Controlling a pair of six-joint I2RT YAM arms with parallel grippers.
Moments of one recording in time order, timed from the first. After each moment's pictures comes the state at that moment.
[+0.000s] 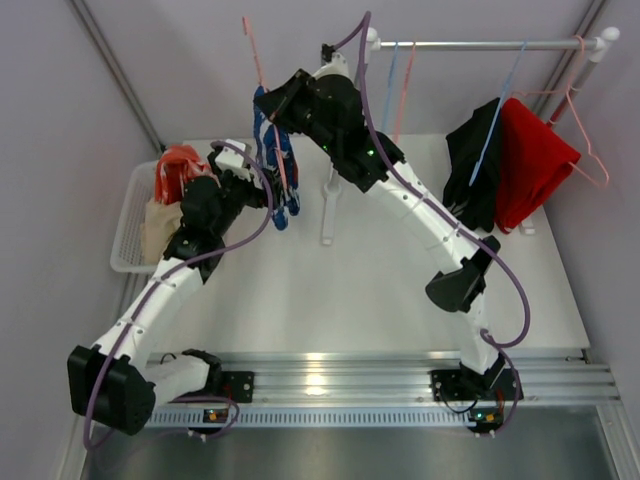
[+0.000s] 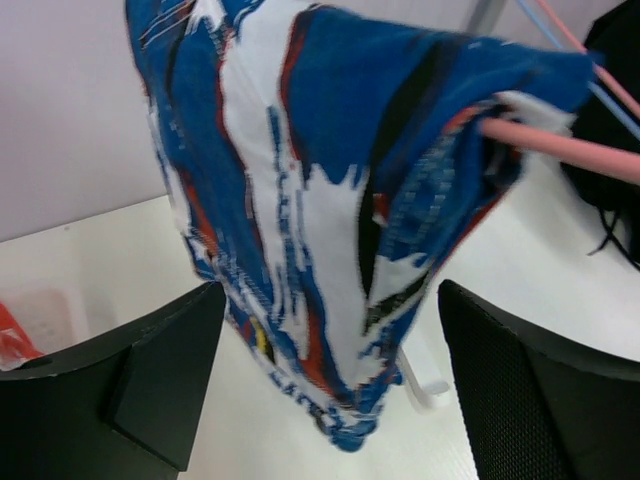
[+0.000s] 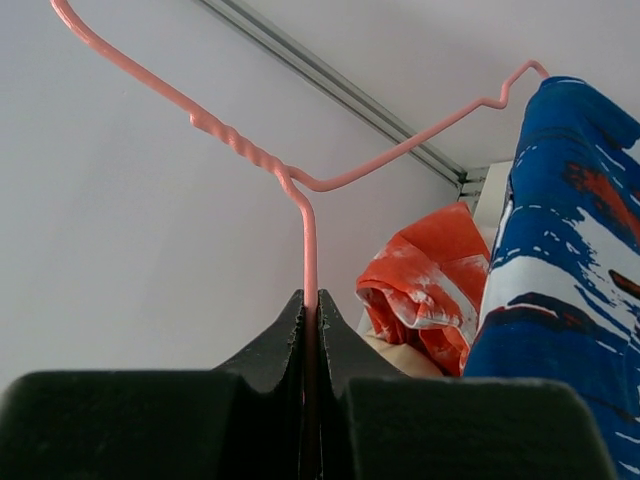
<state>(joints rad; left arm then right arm) -0.32 1.13 0.94 0.17 0.12 -0.04 0.85 2.09 2.50 -0.36 0.17 0.88</state>
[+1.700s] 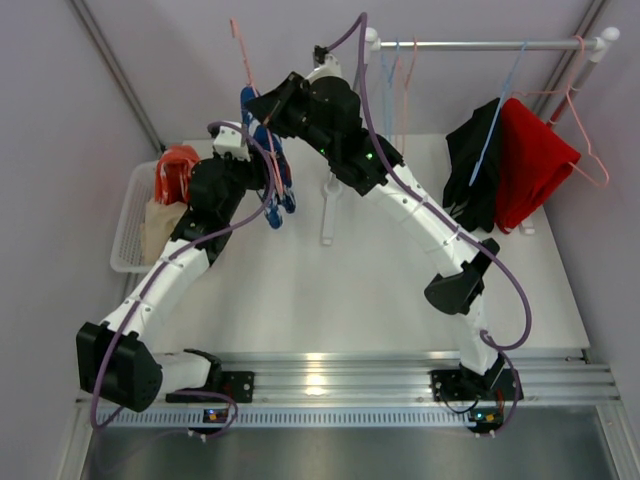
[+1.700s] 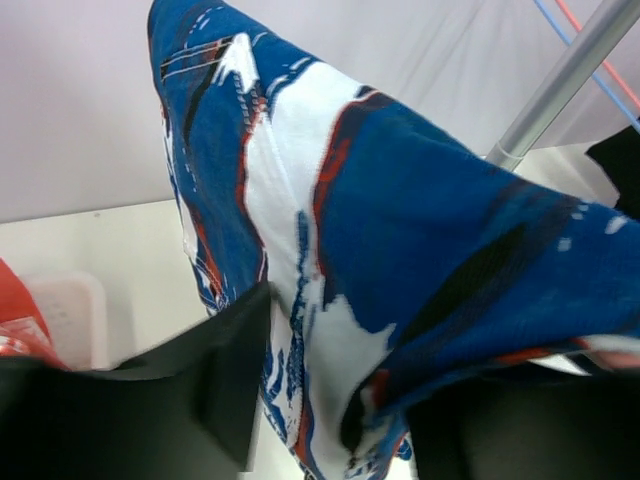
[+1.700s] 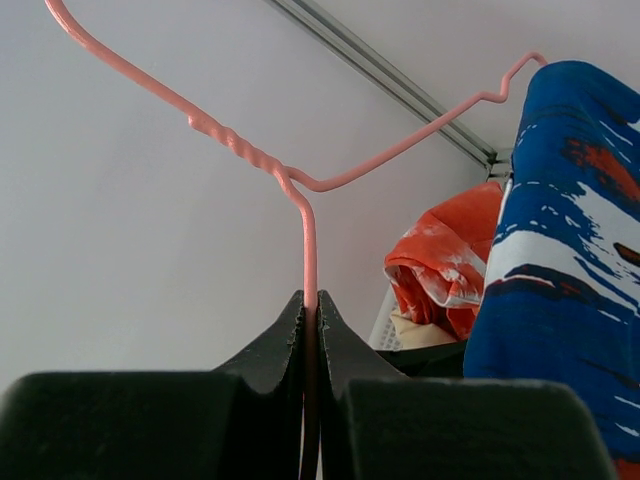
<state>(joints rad) -0.32 1.26 1.06 0.19 -0.04 -0.11 0.88 2.09 2.54 -0.39 0.15 0.90</state>
